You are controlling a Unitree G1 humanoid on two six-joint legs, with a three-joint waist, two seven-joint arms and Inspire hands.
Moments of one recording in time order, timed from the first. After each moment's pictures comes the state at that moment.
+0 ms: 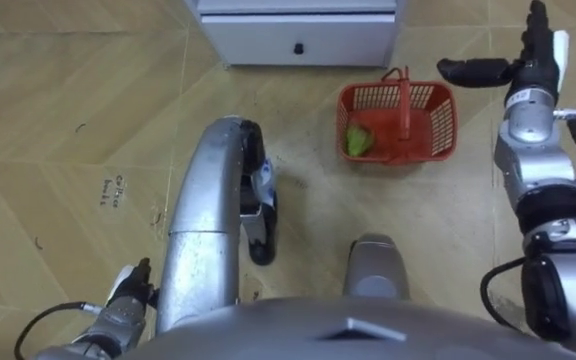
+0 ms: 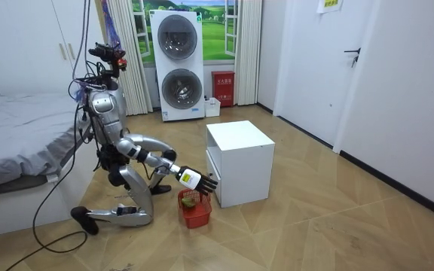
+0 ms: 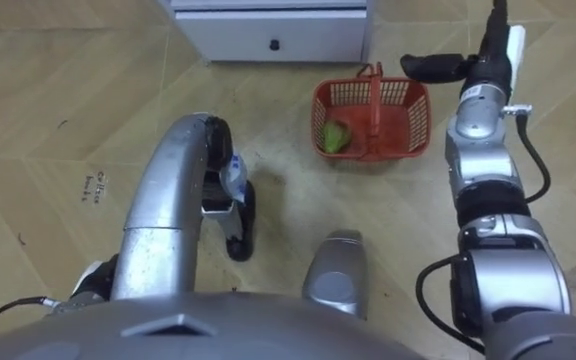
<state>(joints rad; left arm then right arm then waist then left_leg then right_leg) 0.05 0.27 -0.30 1.31 0.03 -0.07 0.14 -0.33 -0.35 -0.01 0.80 0.04 -0.05 -0.28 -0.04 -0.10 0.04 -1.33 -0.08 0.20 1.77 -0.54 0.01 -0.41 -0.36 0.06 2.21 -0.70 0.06</state>
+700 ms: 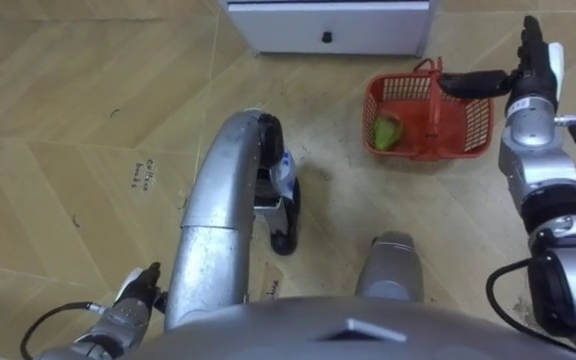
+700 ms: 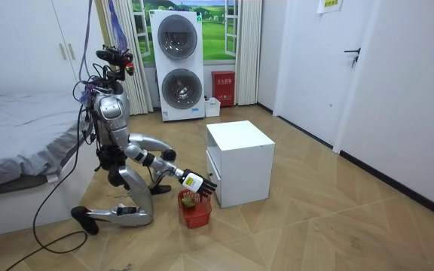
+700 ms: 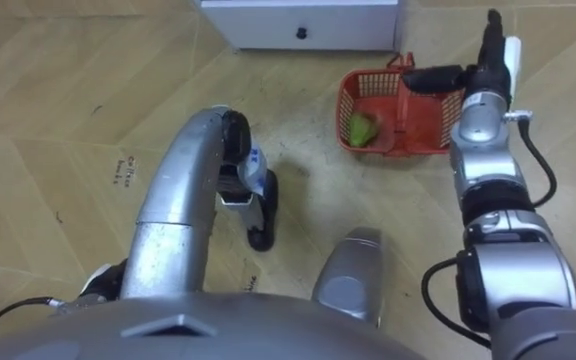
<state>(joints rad) 0.03 0.27 -0.37 1.31 -0.01 -0.06 0.07 -0.36 -0.39 0.02 0.99 0.08 -0.06 -0.26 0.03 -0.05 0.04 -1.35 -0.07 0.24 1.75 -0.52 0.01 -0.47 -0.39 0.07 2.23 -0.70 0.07</state>
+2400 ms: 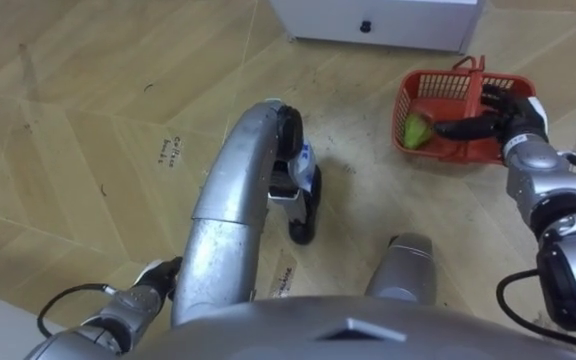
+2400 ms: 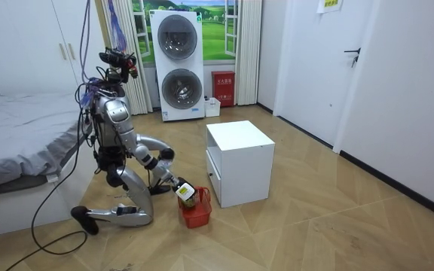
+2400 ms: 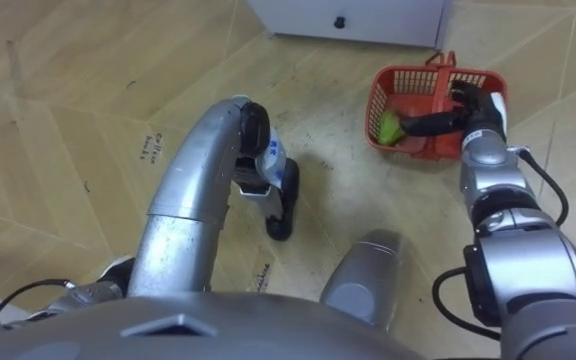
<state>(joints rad) -0.03 0.26 -0.47 1.29 -0.04 -0.01 -0.03 -0.39 -0.41 0.14 1.18 0.24 -0.03 -0.08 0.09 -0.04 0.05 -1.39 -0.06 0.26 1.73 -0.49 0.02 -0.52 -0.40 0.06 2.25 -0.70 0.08</state>
